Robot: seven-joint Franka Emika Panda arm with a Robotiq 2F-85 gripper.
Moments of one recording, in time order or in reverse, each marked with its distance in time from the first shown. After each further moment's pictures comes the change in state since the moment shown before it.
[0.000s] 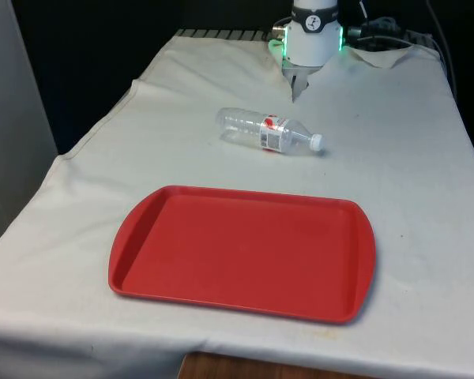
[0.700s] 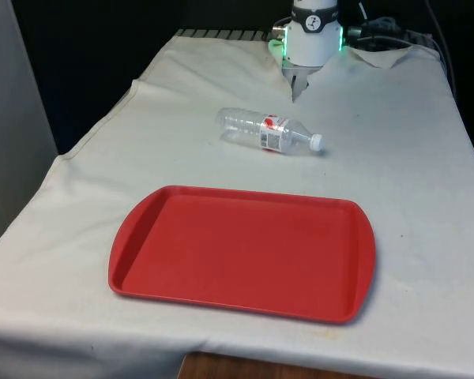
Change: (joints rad) arm 0.000 0.017 0.008 -0.059 -0.021 0.047 -0.078
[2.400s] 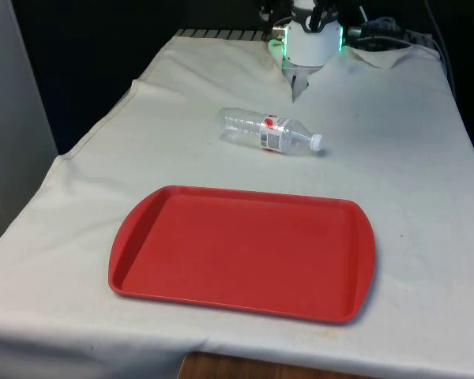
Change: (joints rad) arm 0.006 0.093 0.075 -0.061 -0.037 0.111 -0.186
